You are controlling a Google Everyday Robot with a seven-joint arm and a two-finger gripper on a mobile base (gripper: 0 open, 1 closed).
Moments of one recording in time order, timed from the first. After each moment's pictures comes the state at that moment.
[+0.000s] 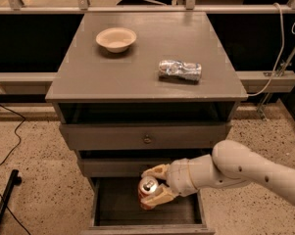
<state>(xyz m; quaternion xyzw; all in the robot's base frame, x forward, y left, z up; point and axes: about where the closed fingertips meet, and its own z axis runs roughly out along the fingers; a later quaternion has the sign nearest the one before) 0.422 -0.010 0.618 -0.62 0.62 0.32 0.36</state>
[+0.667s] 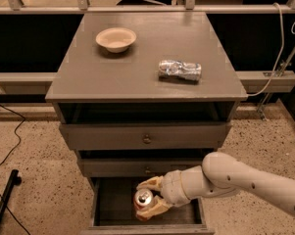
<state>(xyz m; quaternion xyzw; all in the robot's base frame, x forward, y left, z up) 0.406 0.006 0.563 -0.63 0.61 0.34 0.34</state>
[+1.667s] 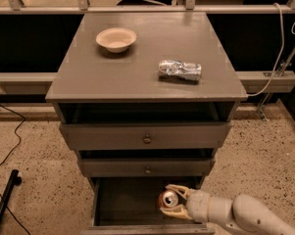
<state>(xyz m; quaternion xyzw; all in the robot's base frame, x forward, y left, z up) 0.440 -0.085 0.479 -0.52 0.65 0.24 0.49</state>
